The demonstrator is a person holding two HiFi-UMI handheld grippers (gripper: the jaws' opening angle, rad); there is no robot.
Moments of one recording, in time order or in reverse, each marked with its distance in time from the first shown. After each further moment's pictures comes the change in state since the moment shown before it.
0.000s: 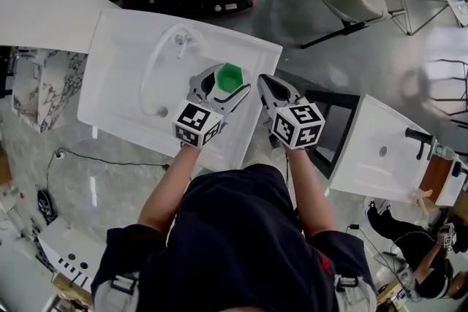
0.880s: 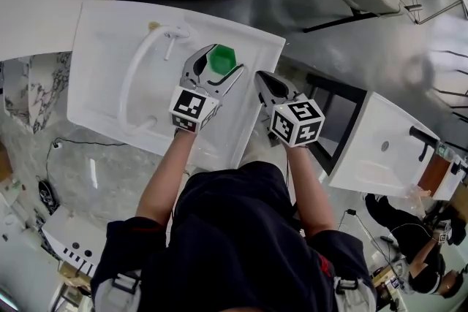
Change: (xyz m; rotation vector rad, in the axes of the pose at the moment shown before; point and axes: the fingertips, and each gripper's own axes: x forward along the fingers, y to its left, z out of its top) left arm 0.044 0.058 -0.032 0.056 0.018 0.059; right arm 0.036 -0.030 -0.038 0.067 0.112 0.003
